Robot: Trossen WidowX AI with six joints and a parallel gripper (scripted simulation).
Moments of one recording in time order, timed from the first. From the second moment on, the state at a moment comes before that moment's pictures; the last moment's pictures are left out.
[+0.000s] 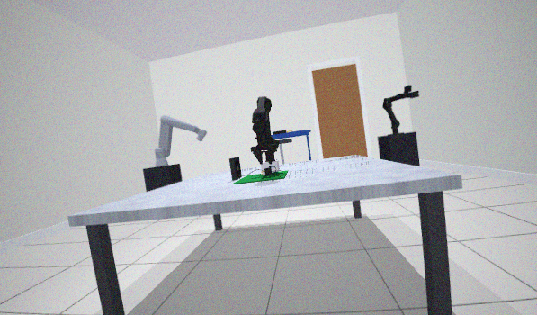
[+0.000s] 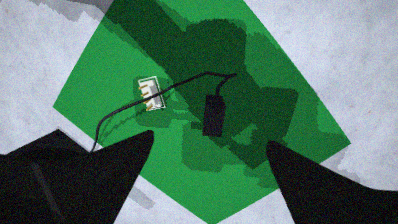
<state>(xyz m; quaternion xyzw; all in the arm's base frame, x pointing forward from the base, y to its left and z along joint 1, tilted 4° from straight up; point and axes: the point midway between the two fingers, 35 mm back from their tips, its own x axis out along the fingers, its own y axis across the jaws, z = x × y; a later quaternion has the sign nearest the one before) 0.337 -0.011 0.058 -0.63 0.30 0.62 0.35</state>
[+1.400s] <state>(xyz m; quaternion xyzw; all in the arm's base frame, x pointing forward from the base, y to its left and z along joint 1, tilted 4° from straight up) 0.341 -0.008 0.008 -0.64 0.30 0.62 0.35</state>
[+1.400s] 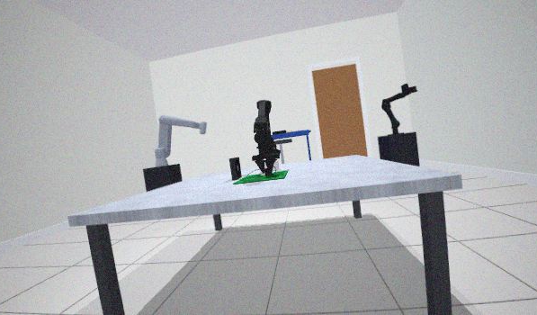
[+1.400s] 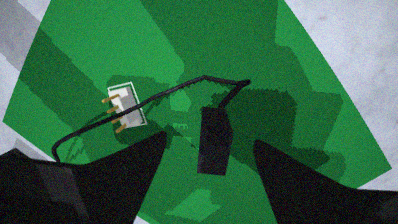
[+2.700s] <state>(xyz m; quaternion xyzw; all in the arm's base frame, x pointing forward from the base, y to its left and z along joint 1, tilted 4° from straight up) 0.276 -0.036 0.049 -0.67 0.22 0.66 0.27</state>
